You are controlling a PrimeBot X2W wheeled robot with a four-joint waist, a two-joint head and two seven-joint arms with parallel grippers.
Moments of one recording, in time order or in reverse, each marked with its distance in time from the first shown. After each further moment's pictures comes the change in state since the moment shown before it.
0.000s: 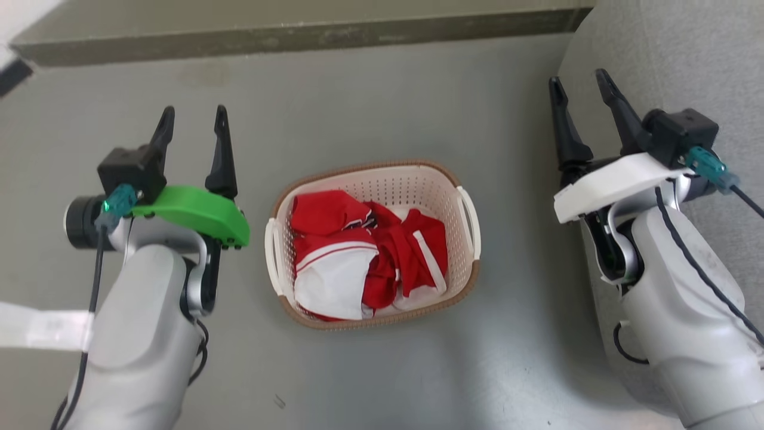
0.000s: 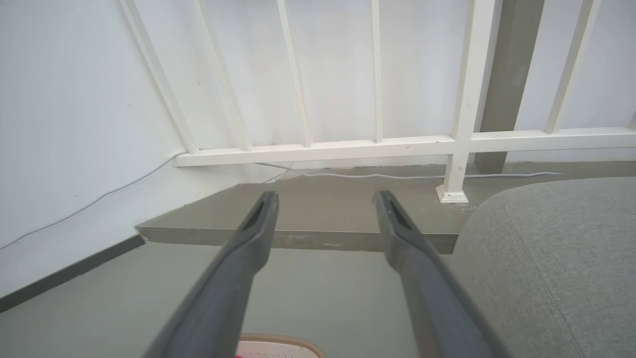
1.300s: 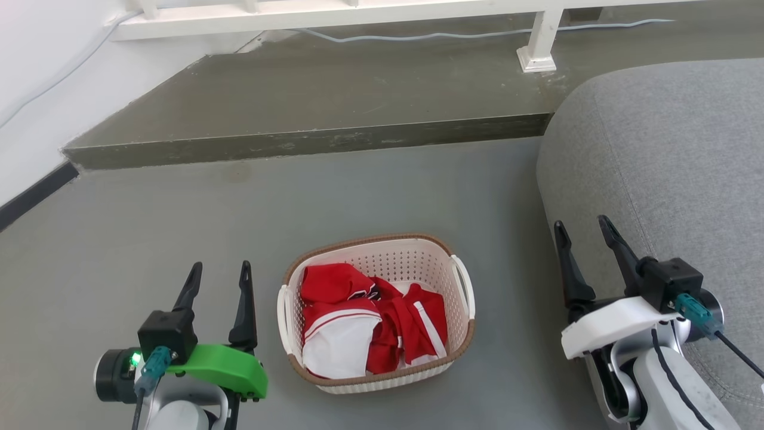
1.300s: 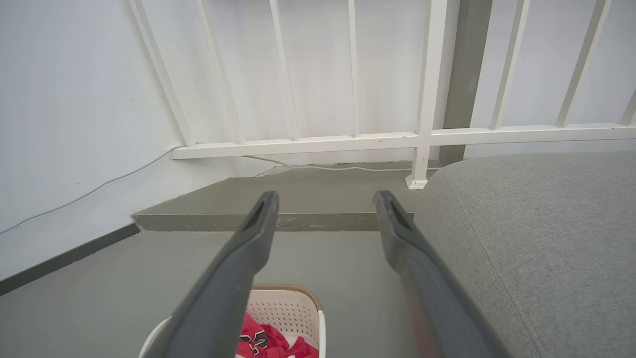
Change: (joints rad) left arm 0.482 -0.007 0.051 -0.258 0.114 0.028 0.000; right arm 0.435 0.021 -0.056 -0.205 -0.096 -0.046 0.000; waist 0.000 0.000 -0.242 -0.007
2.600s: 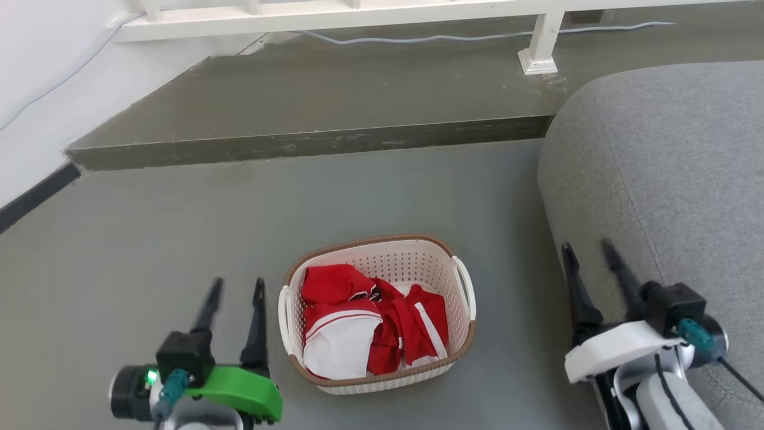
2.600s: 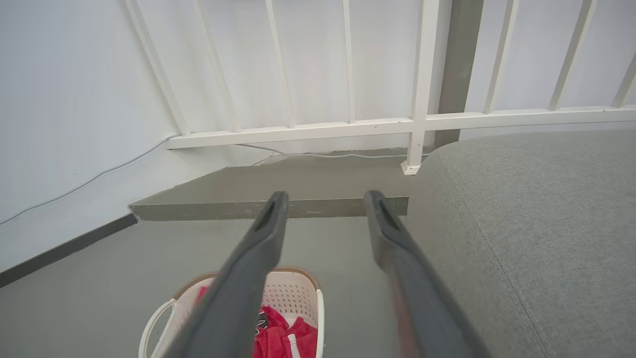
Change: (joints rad) left arm 0.073 -0.016 -0.013 -0.082 0.043 0.000 0.001; right arm 0.082 0.011 -0.023 -0.050 -0.016 -0.006 0.000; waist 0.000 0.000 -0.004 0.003
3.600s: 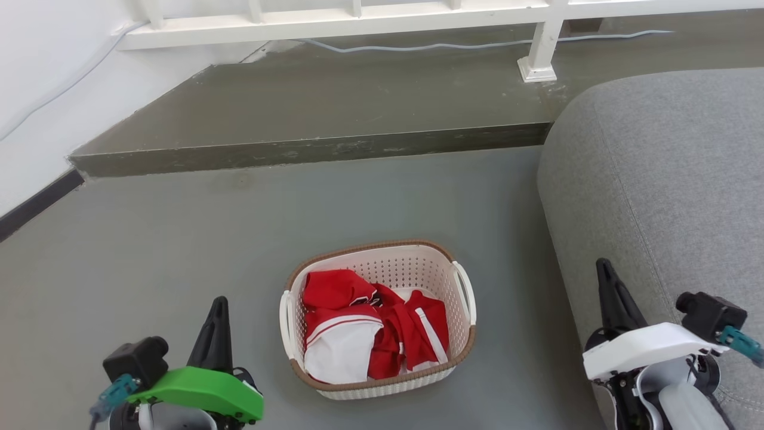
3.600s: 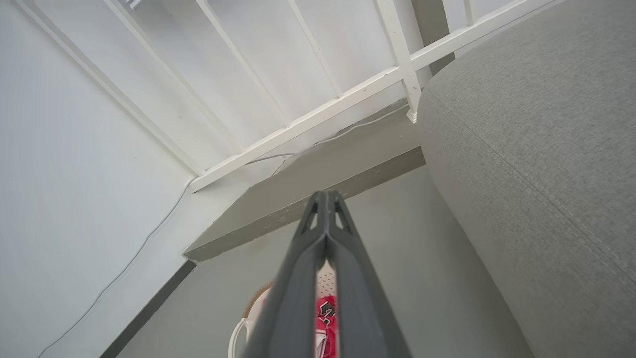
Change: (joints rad) left arm 0.036 -0.014 0.061 0.014 -0.349 -0.046 0.057; right arm 0.037 0.027 -0.055 0.012 0.364 0.036 0.060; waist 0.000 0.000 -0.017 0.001
